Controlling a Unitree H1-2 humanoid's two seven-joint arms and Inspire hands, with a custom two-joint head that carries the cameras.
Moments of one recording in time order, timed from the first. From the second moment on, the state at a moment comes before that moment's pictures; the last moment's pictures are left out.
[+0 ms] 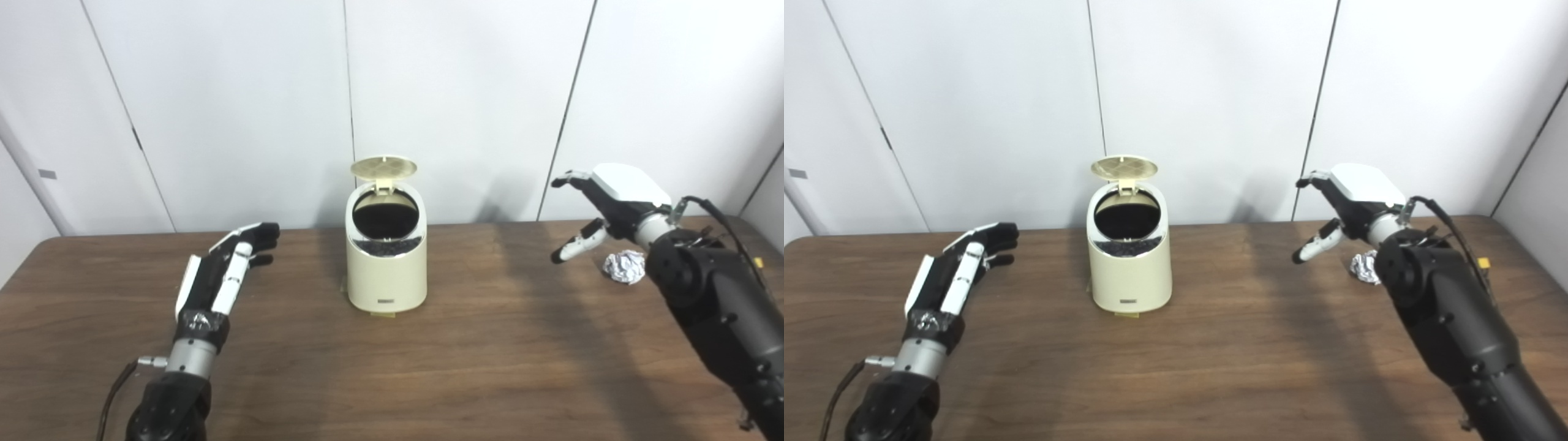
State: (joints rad) left arm -0.24 0.14 0.12 -0.06 -0.01 0.07 -0.11; right arm -0.61 -0.58 0.20 0.14 -0.85 0.28 0.38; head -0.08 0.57
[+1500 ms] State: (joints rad) left arm -0.22 0.14 0.08 -0.08 0.04 0.14 -0.05; right arm -0.70 -0.64 0.34 0.60 -0.76 0.19 0.32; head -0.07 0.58
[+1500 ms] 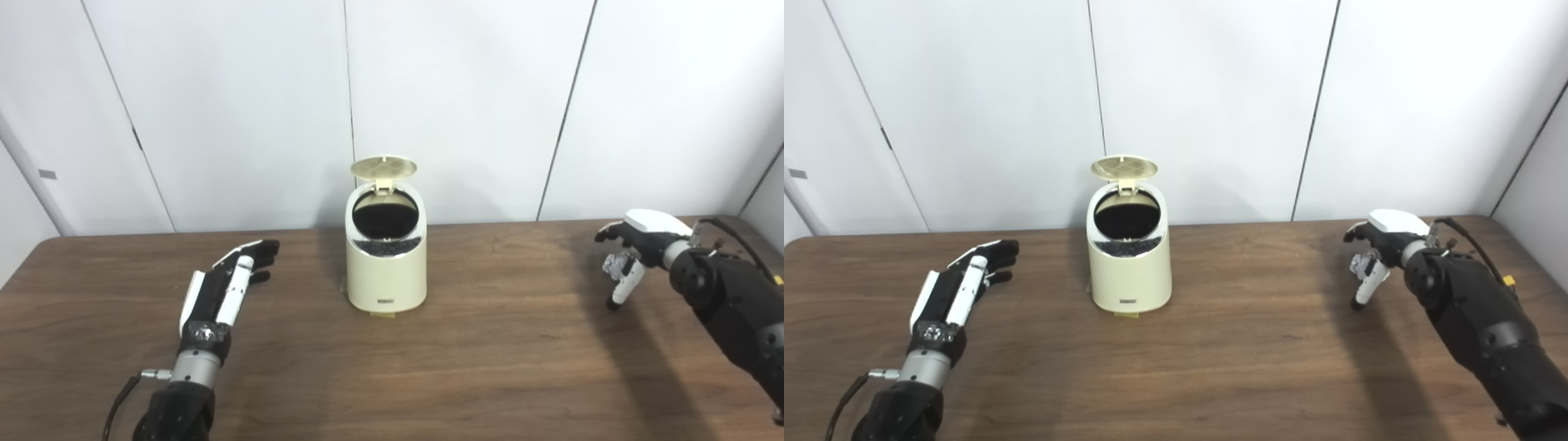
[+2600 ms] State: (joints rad) left arm -0.22 0.13 0.10 -0.07 0.03 0.12 -0.03; right arm -0.75 -0.64 0.45 0.68 -0.91 0.27 0.14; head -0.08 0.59
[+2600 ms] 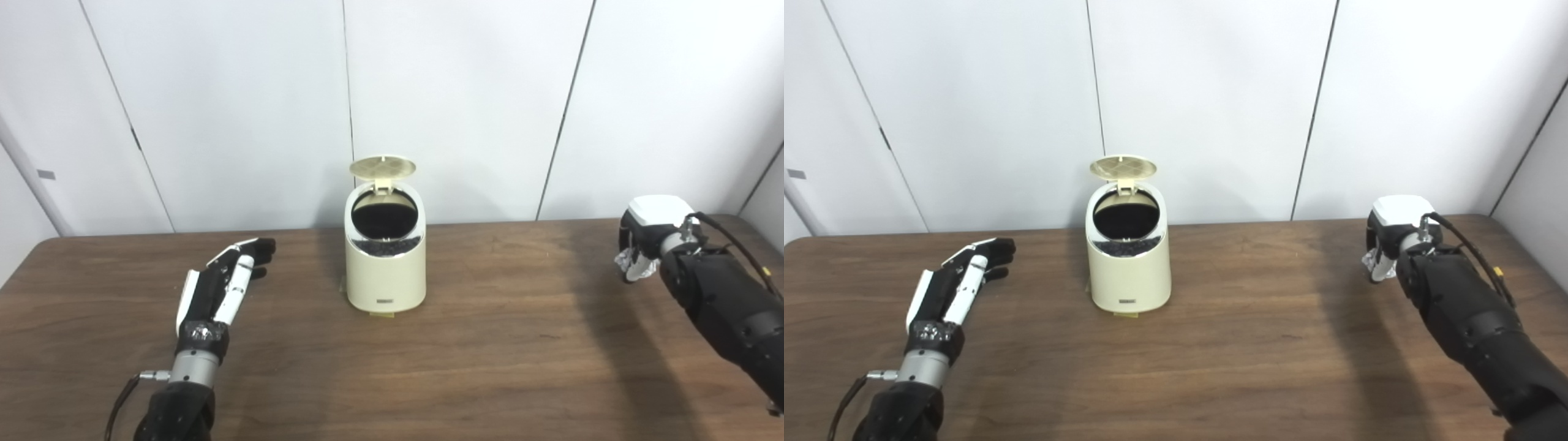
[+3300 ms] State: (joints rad) left arm -0.23 0.13 0.10 -0.03 0.02 0.11 -0.04; right arm -0.75 -0.64 0.43 0.31 -0.90 0.28 0.41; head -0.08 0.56
